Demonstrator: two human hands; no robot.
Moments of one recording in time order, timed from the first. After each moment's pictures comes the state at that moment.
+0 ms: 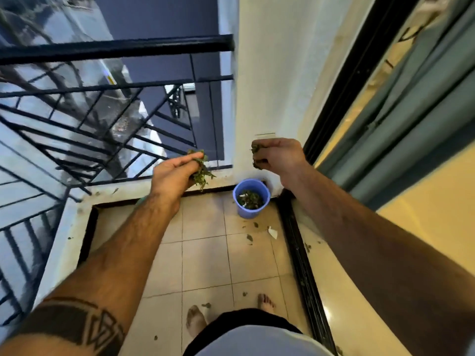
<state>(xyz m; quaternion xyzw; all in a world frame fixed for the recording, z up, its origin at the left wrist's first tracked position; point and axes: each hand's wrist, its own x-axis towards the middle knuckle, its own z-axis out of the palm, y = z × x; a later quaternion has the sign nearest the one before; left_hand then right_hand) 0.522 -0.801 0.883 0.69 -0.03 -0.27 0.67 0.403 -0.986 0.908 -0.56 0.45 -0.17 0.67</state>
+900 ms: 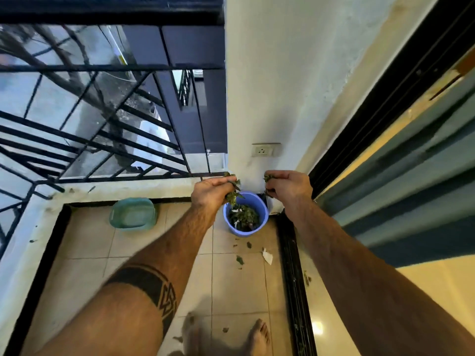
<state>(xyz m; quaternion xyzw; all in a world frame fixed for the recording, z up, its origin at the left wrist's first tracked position) 0.570 -1.021 0.700 0.73 0.03 -0.33 0.60 0.473 -1.160 0.728 -0.55 0.56 -0.12 0.61</state>
